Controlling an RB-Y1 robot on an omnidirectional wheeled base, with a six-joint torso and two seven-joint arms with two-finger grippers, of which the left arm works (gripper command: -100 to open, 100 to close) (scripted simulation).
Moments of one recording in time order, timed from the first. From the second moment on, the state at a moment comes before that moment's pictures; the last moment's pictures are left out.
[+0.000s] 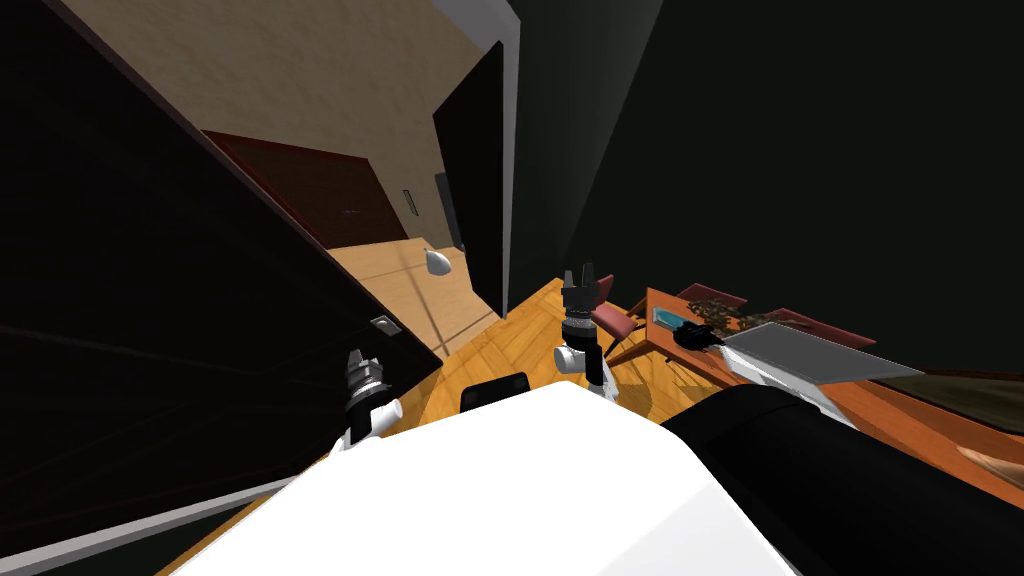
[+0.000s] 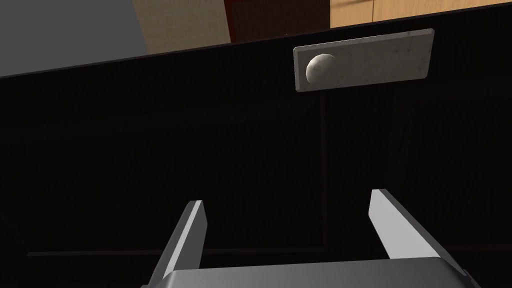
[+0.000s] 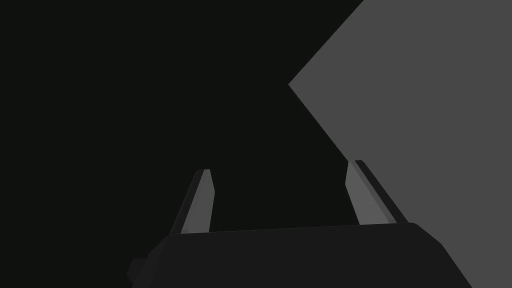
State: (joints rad) arm -0.01 0.05 0.66 -0.91 -0.15 -0.73 0.10
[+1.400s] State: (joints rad) arm -0.05 0.05 0.74 -0.76 -0.16 -0.77 0.10
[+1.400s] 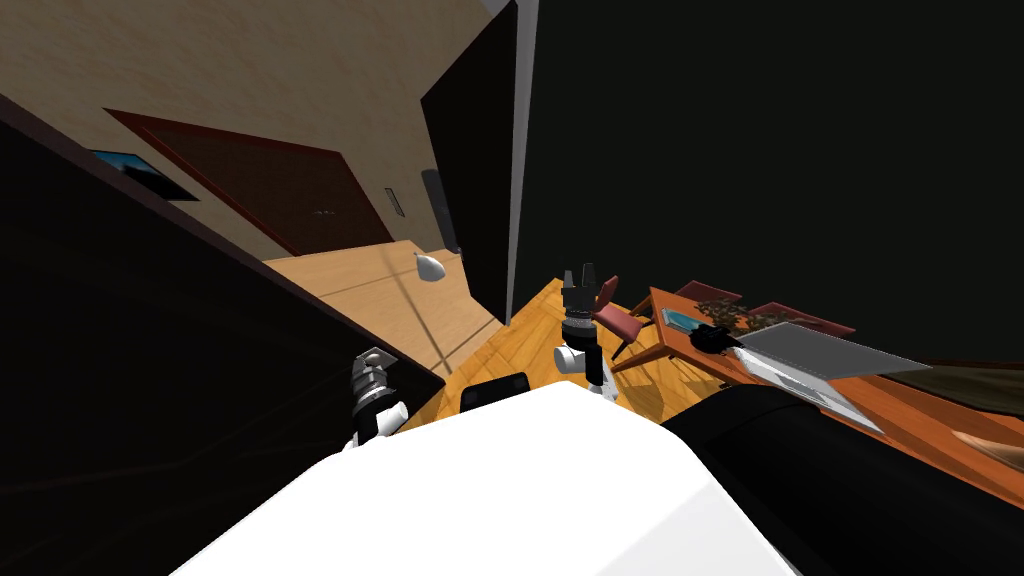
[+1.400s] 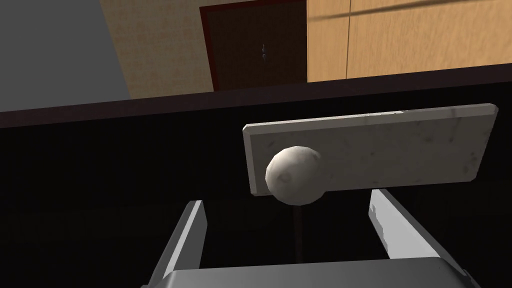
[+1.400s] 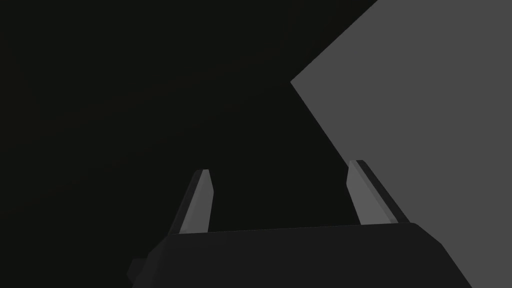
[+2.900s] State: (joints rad) arm -0.05 0.08 0.78 -0.71 -0.07 -0.79 0.05
